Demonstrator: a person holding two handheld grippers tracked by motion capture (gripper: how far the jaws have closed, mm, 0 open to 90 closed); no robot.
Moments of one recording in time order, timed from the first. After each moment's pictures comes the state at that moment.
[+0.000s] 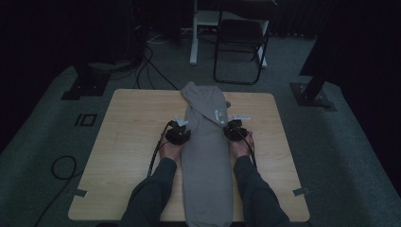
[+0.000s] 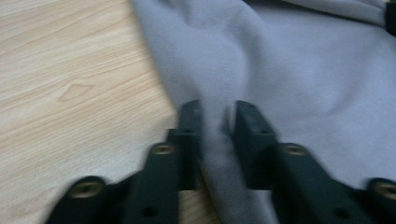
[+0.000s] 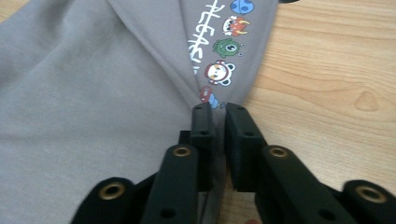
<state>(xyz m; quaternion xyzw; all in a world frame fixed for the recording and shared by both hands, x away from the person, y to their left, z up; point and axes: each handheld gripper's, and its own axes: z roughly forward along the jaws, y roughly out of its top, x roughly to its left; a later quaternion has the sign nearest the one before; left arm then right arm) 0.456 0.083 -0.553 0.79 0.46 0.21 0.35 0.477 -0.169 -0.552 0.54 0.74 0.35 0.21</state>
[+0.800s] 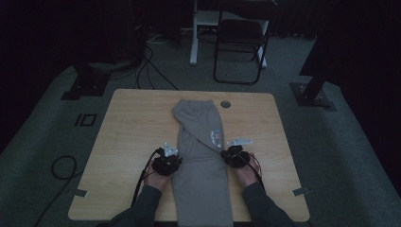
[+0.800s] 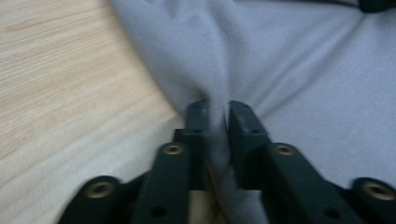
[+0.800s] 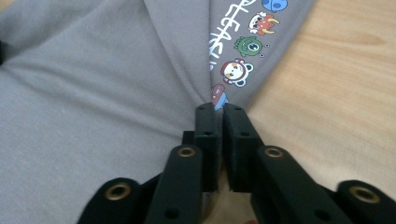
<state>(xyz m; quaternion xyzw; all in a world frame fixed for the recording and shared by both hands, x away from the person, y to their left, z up) 0.332 0.115 -0.546 0.81 0.43 0.18 0.35 0.368 -0.168 -0.547 0.45 0.81 0.35 0.16</state>
